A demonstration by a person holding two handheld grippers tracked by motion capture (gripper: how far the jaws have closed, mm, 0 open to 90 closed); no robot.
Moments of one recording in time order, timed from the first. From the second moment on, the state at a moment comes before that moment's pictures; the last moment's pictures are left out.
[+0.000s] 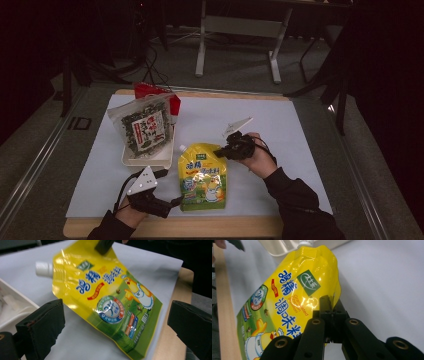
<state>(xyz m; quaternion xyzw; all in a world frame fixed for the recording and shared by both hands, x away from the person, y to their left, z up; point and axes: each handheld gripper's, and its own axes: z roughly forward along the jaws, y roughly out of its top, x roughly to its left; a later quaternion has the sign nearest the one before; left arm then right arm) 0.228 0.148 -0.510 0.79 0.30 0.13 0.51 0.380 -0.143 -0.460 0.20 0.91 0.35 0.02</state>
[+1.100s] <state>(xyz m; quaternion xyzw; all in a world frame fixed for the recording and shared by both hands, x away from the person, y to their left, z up) 0.236 0.143 -0.493 0.79 0.29 0.13 0.52 0.314 -0.155 -0.411 0.09 0.90 0.42 0.06</state>
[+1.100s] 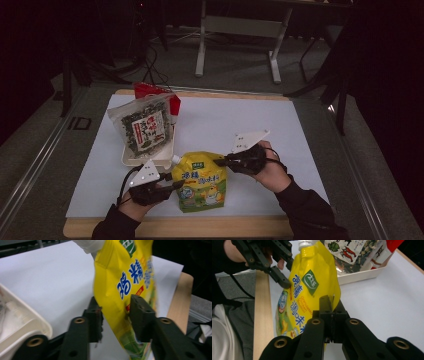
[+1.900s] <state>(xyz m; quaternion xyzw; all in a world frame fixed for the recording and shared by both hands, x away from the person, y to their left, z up) 0.229 0.142 -0.489 0.80 0.24 0.12 0.54 0.322 -0.153 -0.443 0.08 0.91 0.40 -0.02</state>
